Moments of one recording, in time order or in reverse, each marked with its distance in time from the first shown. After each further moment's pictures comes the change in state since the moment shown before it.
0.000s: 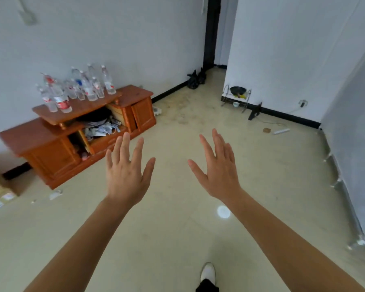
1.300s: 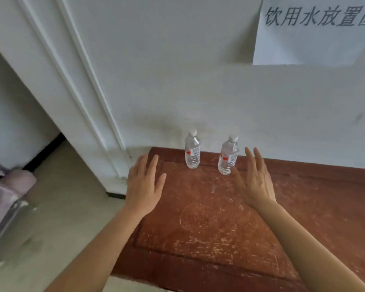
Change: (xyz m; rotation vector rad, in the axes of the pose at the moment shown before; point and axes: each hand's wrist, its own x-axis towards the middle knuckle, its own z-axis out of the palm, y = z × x) left_hand -0.882 0.893 -0.113 -0.792 -0.652 1.929; right_hand -1.149 0.051 -0.648 -0.731 0.767 2.052
